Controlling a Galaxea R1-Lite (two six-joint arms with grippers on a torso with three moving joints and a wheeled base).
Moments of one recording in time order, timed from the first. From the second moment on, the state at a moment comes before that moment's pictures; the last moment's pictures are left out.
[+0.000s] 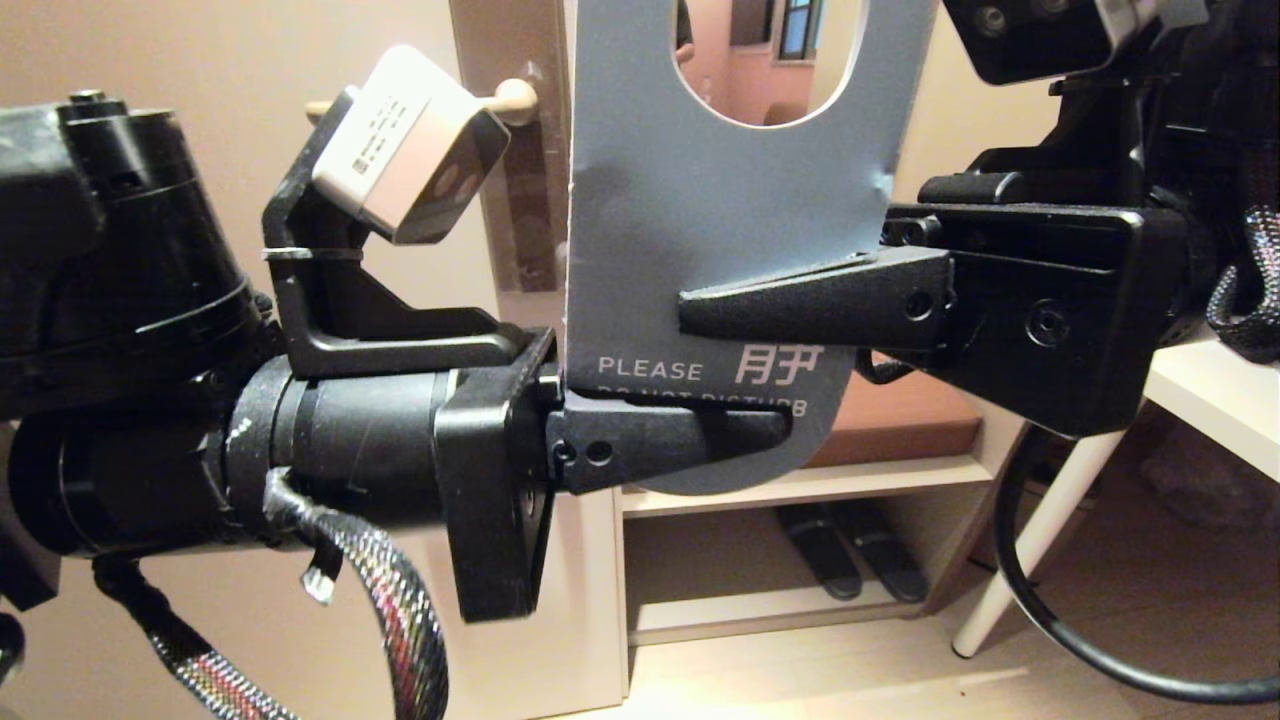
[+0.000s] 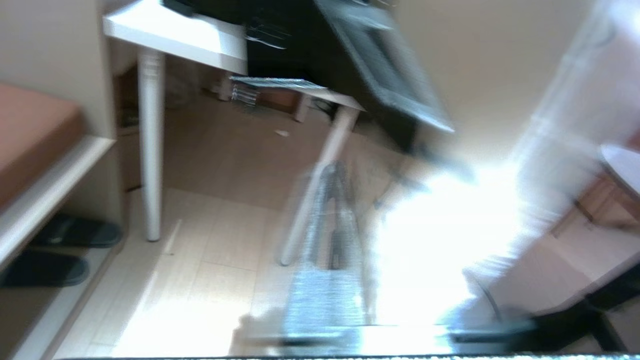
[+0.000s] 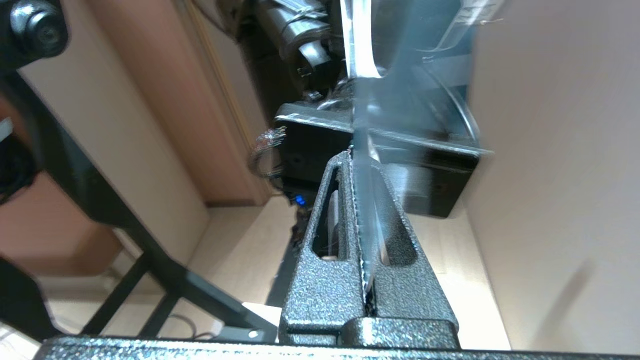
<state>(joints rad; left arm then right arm) -0.80 1.45 -0.92 -0.55 -0.66 -0.31 0.68 1.60 -1.26 -0.36 1.11 0.24</state>
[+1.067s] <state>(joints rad) -0.81 1.43 -0.88 -0.55 -0.66 -0.31 0.68 1.58 -1.21 -0.36 1.09 0.23</state>
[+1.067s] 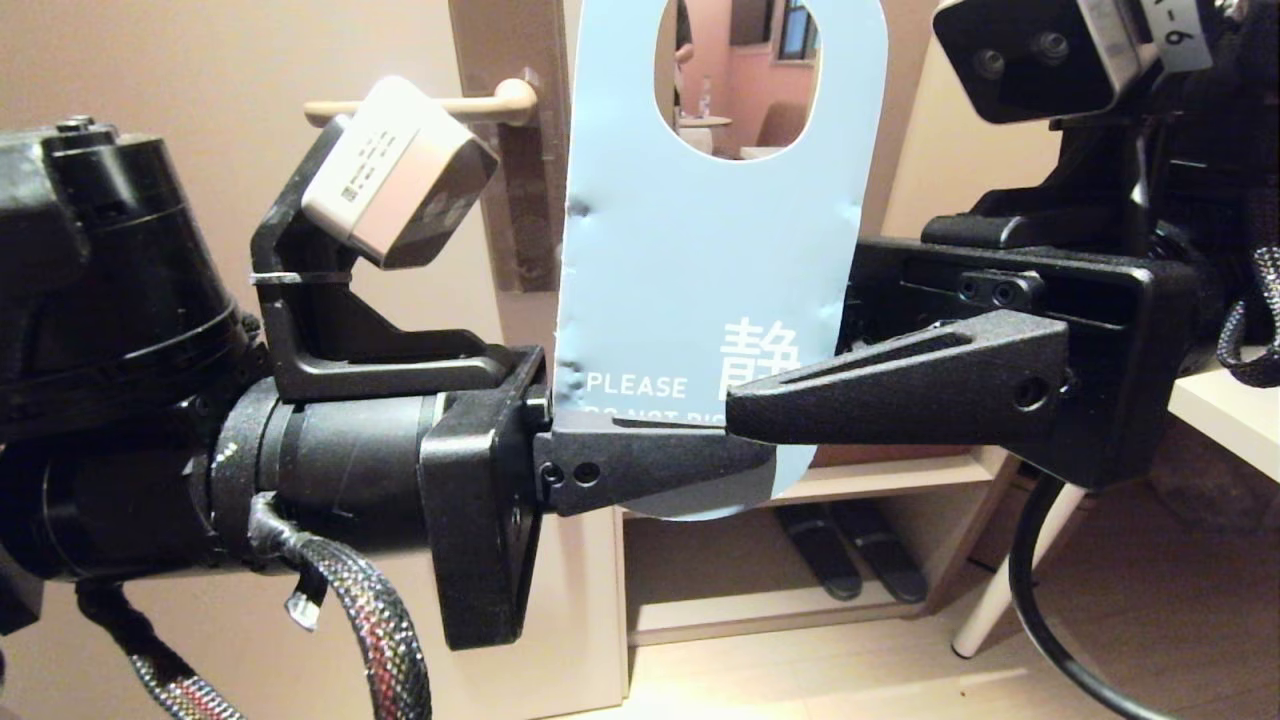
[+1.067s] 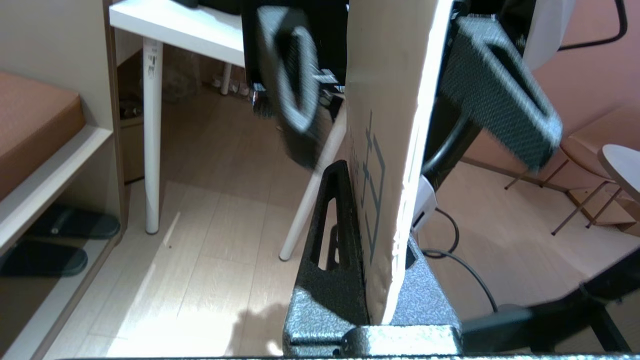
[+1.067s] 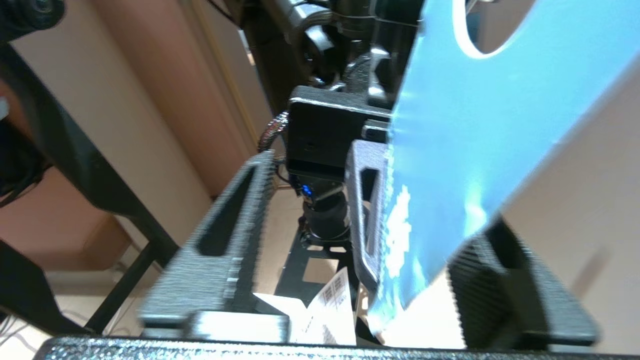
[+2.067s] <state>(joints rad) -0.74 1.18 -0.68 -0.55 -0.53 -0.30 0.42 1.34 -0.88 -0.43 0.80 0.22</state>
